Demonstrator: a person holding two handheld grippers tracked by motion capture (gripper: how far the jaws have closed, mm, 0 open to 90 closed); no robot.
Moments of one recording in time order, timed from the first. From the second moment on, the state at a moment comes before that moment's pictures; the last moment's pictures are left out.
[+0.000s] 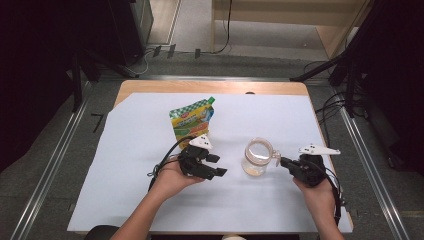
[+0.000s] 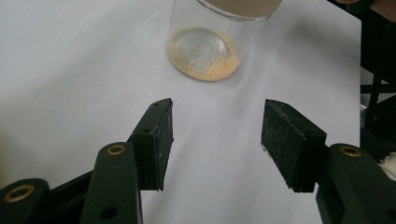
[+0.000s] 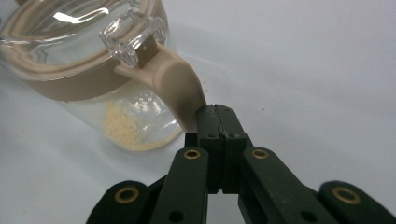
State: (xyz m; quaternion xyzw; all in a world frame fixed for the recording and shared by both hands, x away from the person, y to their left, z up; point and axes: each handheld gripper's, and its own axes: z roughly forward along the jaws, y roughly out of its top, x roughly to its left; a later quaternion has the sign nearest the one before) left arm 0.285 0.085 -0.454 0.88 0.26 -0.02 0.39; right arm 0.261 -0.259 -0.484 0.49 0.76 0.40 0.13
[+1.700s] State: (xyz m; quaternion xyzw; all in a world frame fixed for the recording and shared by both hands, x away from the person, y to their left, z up) left arm 0.331 0.013 -0.445 0.90 0.19 -0.02 0.39; right arm 0.297 -0.243 -0.492 0.47 0.78 0.41 0.12
